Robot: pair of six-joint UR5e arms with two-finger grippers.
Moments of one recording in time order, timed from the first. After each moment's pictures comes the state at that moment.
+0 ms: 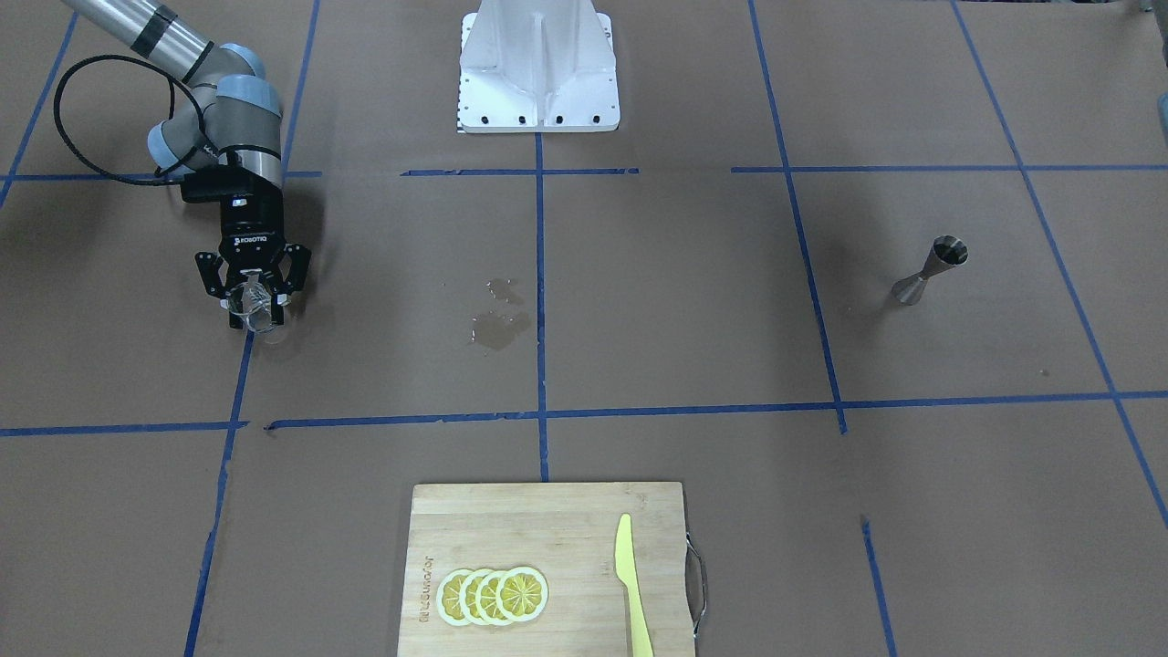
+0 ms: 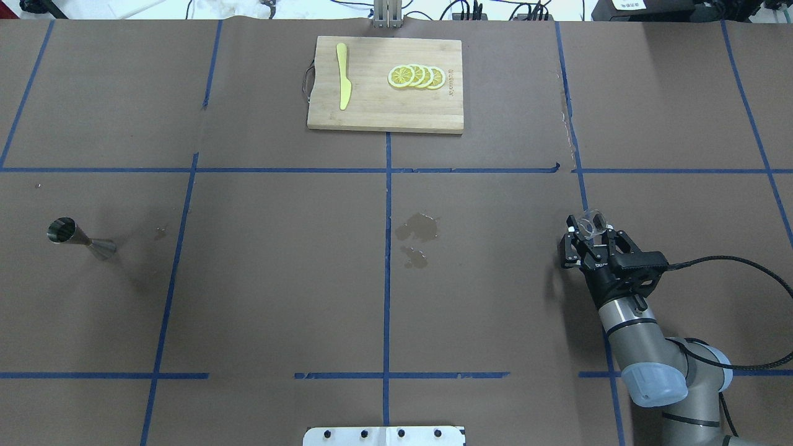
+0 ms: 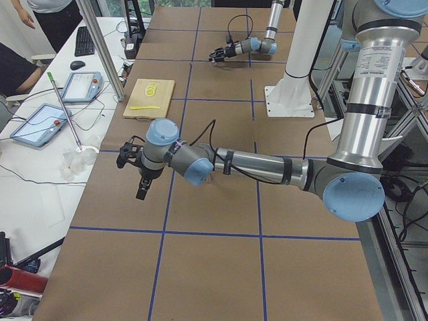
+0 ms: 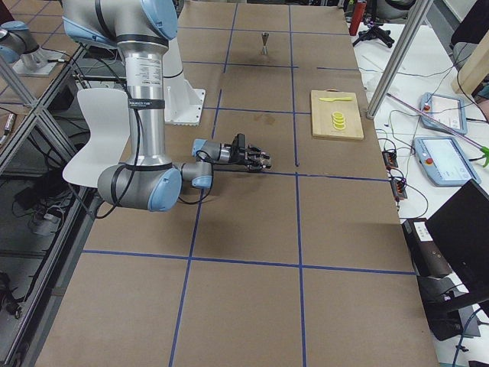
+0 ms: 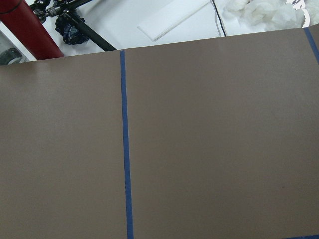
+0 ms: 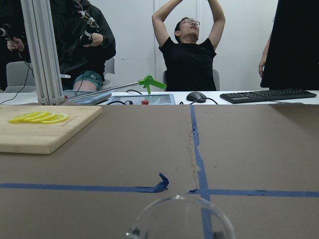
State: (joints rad) left arm -1.44 -1.70 -1.56 -2.08 -2.19 -0.40; right arm 0.20 -1.52 1.45 -0.32 0.47 1.14
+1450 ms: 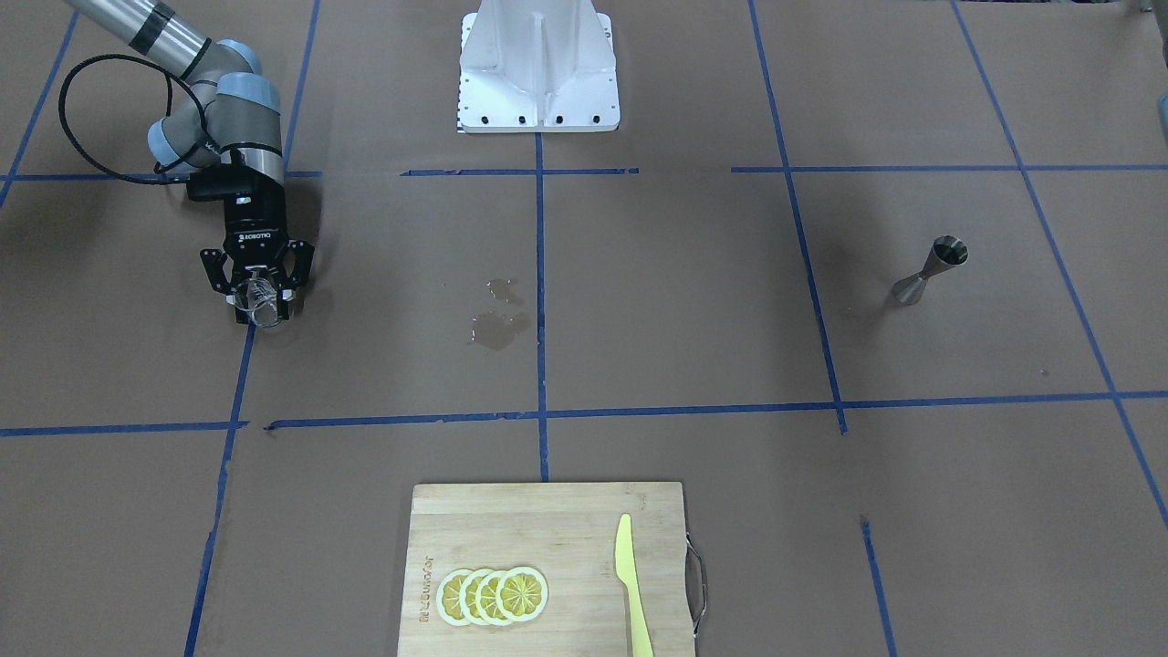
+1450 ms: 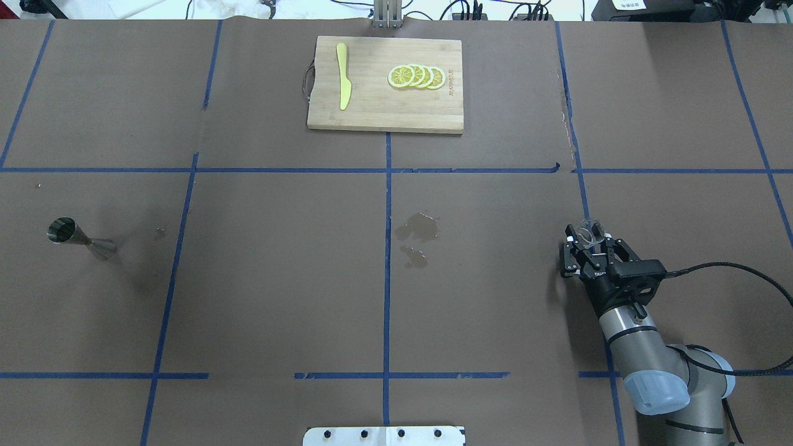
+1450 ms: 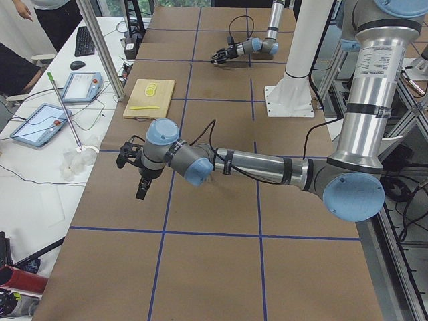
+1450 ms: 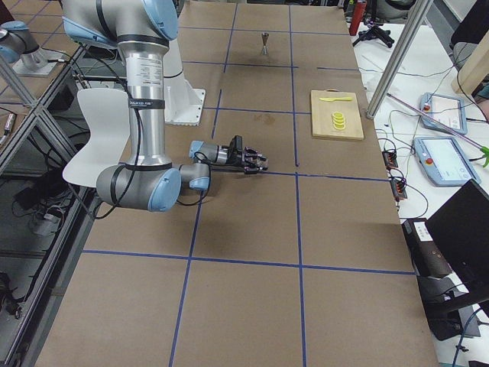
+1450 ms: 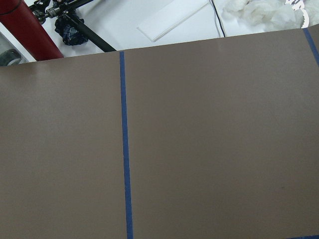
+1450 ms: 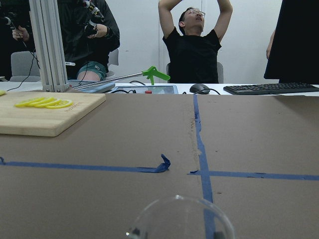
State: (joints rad) left arm -1.44 -1.70 -1.56 -2.08 -2.19 -0.40; right arm 0.17 -1.52 1.45 -0.32 0.48 1.14
